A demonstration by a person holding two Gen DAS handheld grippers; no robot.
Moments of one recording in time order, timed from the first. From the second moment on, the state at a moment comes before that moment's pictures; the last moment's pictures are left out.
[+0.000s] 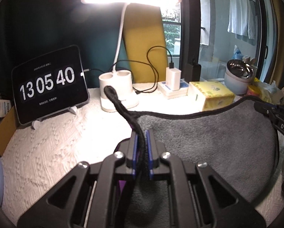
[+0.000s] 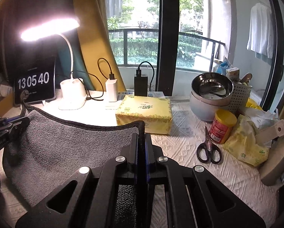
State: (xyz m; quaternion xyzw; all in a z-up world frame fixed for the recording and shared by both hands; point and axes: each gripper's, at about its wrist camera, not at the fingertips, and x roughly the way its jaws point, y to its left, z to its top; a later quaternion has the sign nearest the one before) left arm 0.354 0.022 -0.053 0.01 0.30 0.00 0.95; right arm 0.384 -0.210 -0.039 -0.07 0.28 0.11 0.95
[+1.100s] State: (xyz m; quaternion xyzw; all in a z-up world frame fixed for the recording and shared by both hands) left arm 0.366 0.039 -0.059 -0.01 0.35 0.02 0.94; right arm 0.402 -0.199 -0.043 -0.08 0.33 0.07 0.94
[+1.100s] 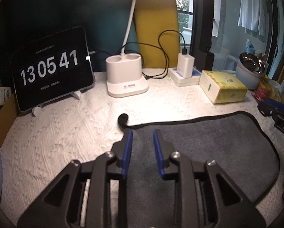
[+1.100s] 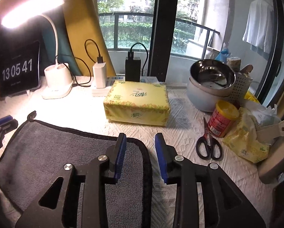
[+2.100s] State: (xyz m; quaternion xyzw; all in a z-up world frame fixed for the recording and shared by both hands) left arm 0.244 0.034 -0.001 -0.01 0.28 0.02 0.96; right arm 0.294 -0.208 0.009 -0.07 0.28 0.06 0.96
